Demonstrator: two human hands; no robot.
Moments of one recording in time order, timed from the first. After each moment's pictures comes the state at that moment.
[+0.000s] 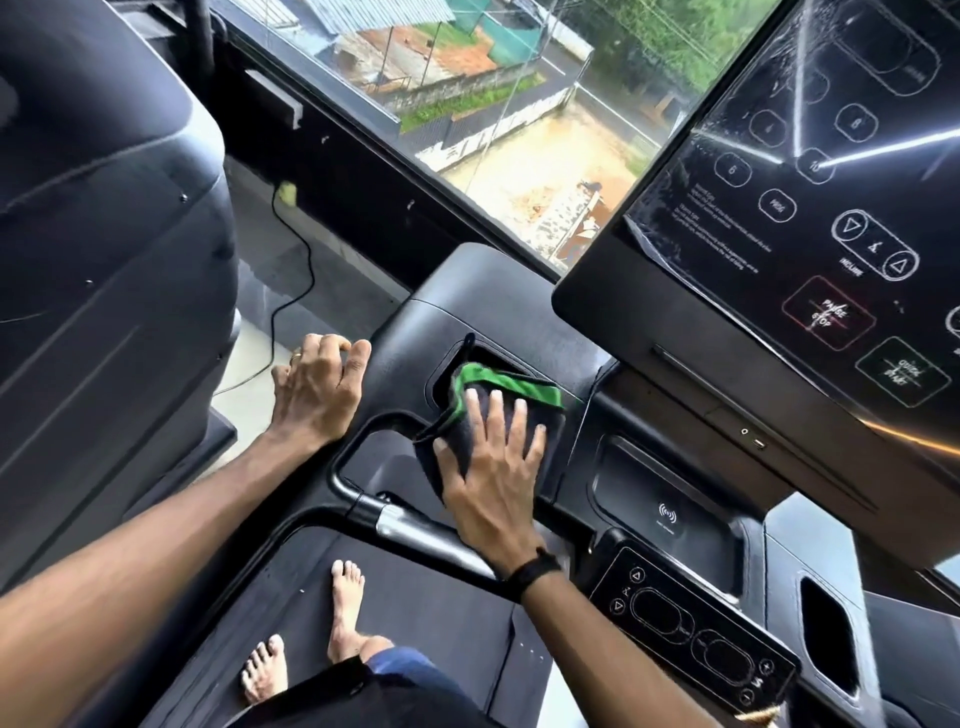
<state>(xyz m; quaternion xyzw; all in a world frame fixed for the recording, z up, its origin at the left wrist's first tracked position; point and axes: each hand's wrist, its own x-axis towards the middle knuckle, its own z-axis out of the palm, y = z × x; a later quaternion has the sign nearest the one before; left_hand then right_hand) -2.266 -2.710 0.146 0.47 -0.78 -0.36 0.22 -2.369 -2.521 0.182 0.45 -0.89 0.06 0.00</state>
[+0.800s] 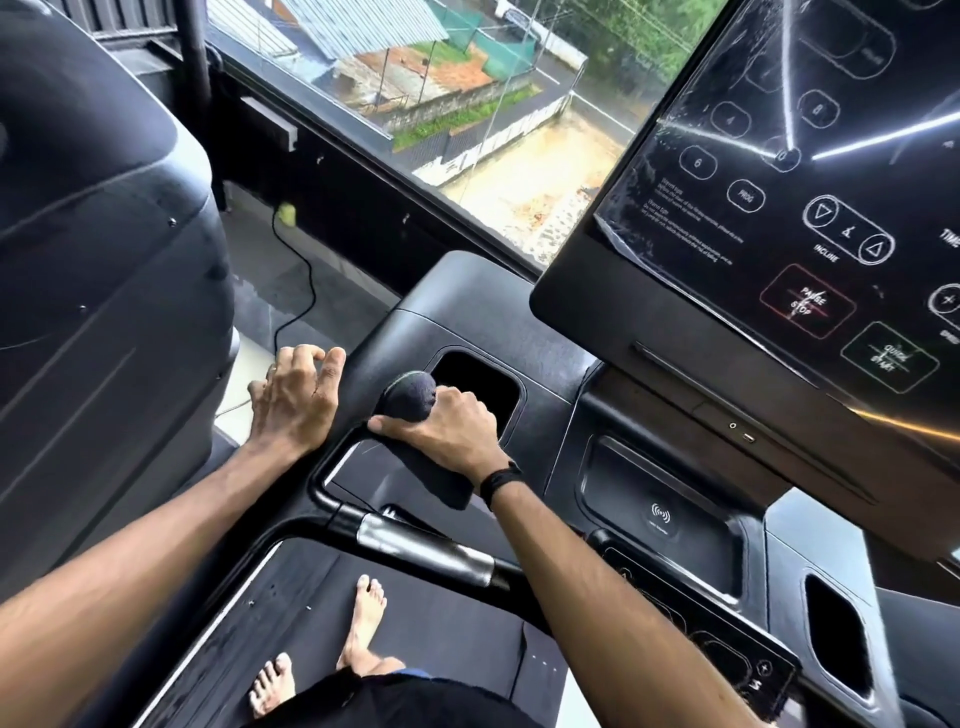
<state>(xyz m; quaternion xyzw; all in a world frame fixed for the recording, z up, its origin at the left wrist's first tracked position) -2.267 -2.710 0.147 0.49 -0.76 -0.36 0.23 -2.393 -2.583 0.216 0.41 -0.89 0.08 -0.18</state>
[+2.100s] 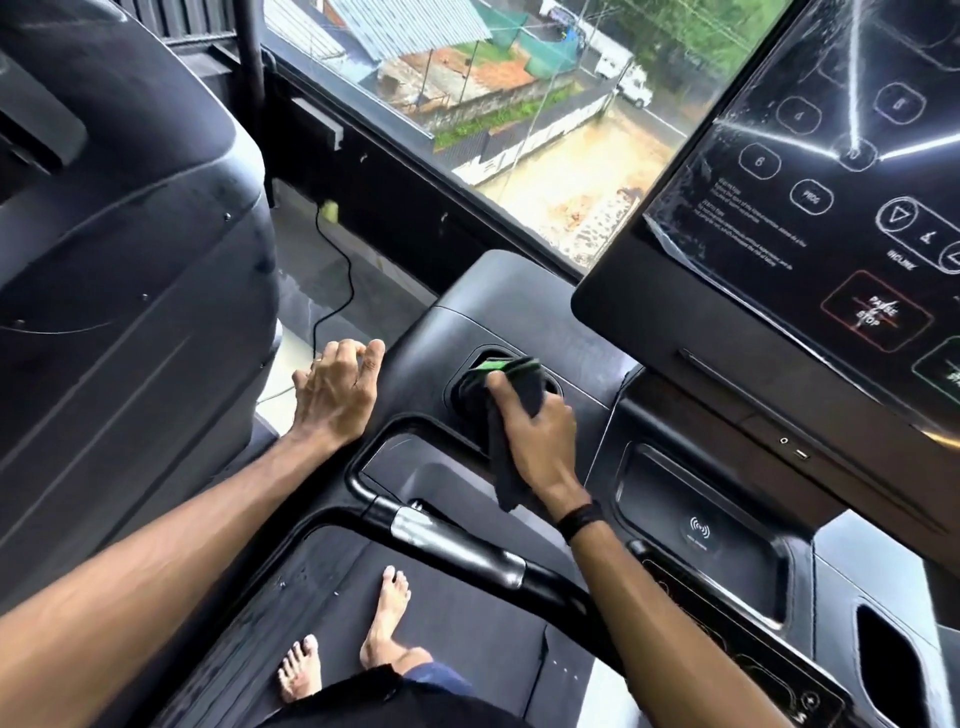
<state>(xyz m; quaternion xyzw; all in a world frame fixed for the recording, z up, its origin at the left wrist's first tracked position) -2.264 -2.709 0.150 0.49 -0.76 -0.35 0.23 -2.411 -2.549 0.225 0.32 -0.85 0.40 -0.13</state>
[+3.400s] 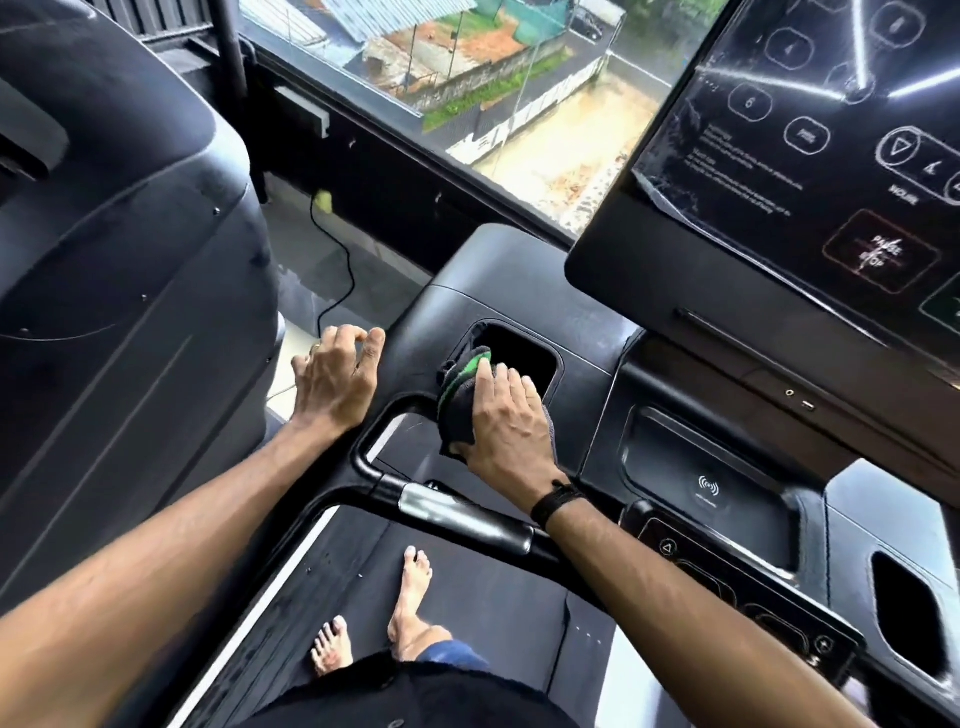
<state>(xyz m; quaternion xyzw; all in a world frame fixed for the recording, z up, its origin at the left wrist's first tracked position) -2.263 -2.707 0.149 0.47 -0.79 -0.33 0.23 -2.390 -2.545 0.189 0.53 -0.85 -0.04 -0.03</state>
